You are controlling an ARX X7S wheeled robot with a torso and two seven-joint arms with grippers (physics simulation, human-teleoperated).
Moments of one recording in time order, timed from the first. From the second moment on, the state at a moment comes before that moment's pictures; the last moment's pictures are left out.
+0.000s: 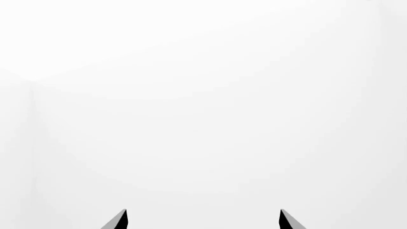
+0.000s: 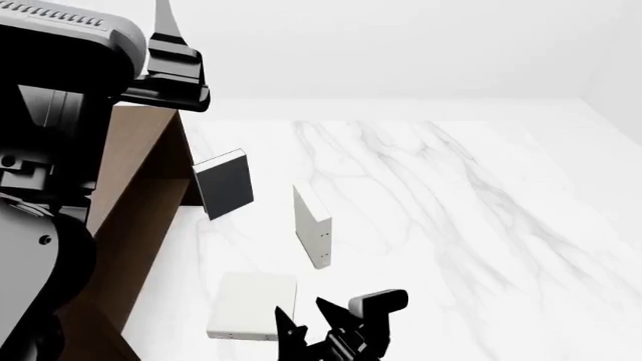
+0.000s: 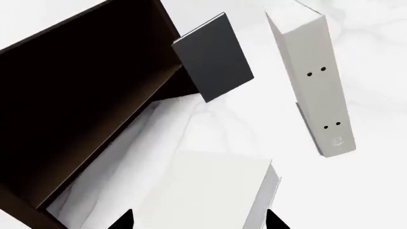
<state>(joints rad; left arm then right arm) -0.92 -0.41 0.15 0.88 -0.40 -1.10 -0.35 0.71 0.39 -1.78 0.26 1.46 -0.68 0.24</state>
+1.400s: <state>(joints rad) -0.81 -0.23 0.27 0.87 -0.50 -1.02 -0.36 1.71 1.19 -1.53 -0.62 1.08 -0.07 1.05</state>
